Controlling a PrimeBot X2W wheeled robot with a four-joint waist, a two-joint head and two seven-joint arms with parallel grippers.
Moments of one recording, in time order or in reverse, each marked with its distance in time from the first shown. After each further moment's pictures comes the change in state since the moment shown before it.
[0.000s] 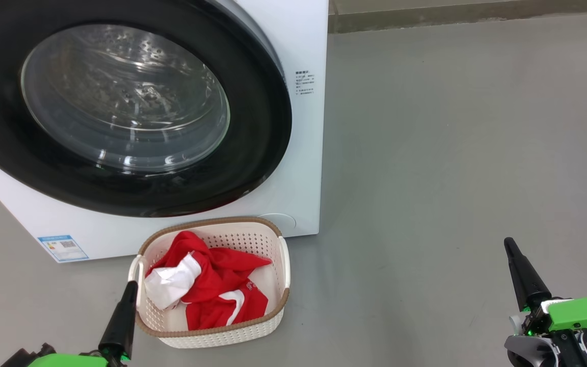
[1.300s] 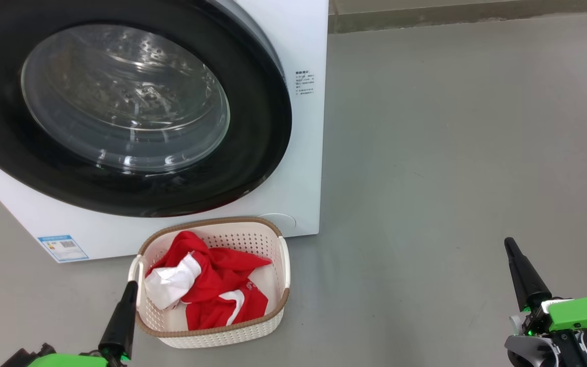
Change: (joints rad) left arm 0.000 0.000 0.000 0.000 0.000 0.000 0.000; right arm 0.000 0.001 -0.002 0.000 0.000 0.000 0.000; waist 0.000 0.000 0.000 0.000
